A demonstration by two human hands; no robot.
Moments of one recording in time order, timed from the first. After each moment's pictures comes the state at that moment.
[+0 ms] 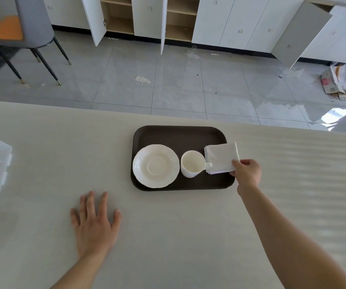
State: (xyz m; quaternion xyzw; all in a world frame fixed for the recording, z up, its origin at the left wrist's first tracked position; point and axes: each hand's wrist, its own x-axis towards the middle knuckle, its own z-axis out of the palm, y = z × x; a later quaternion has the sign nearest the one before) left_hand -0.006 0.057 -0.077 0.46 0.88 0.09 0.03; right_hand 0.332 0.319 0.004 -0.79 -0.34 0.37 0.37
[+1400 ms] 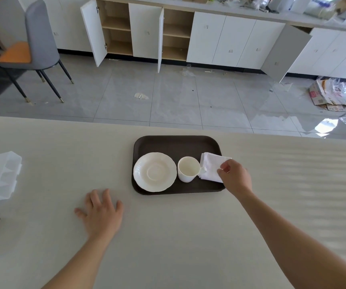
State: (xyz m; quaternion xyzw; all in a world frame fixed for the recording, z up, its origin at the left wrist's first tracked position) left_hand -0.003 0.098 -0.047 0.41 0.91 0.09 0.09; right_hand 0.322 0.283 0.055 -0.71 -0.64 0.24 0.17
